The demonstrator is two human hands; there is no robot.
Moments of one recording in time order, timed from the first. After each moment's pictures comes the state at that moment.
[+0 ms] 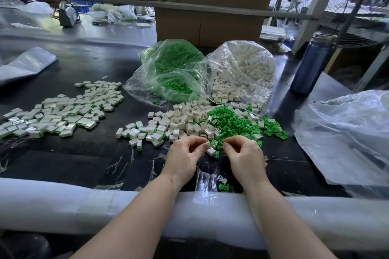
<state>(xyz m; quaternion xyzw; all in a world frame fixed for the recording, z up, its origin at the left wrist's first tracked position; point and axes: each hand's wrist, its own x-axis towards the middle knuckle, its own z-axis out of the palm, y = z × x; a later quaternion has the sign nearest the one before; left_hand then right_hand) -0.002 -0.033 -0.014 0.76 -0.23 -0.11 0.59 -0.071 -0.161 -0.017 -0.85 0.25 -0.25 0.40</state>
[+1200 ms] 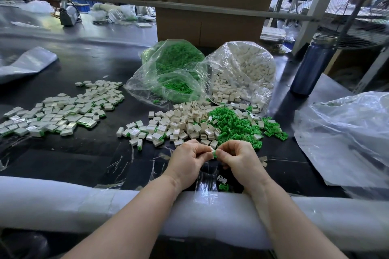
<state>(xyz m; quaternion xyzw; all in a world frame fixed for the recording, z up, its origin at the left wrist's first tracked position) -0.002 -0.034 -0.019 0.80 -0.32 -0.07 0.50 -0.073 -0.158 -0.010 -0.81 0.17 -0.15 0.54</state>
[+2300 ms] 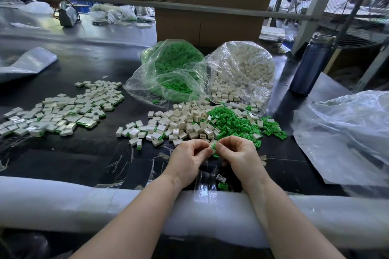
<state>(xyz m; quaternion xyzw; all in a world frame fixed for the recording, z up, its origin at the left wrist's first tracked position) -0.005 -0.034 -0.017 0.77 -0.29 -0.13 0.55 -0.072 -0.158 -0.014 -0.75 0.15 -0.19 0.61</state>
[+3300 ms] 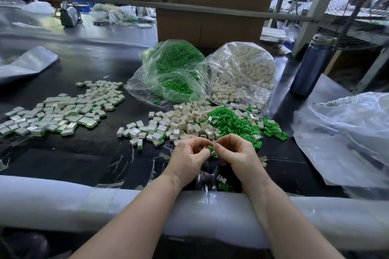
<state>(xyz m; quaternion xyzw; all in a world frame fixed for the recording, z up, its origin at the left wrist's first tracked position) -0.009 -0.033 -0.009 0.75 -0.27 -0.13 0.59 -0.071 -0.159 -0.018 -0.72 0.11 -0.18 0.66</state>
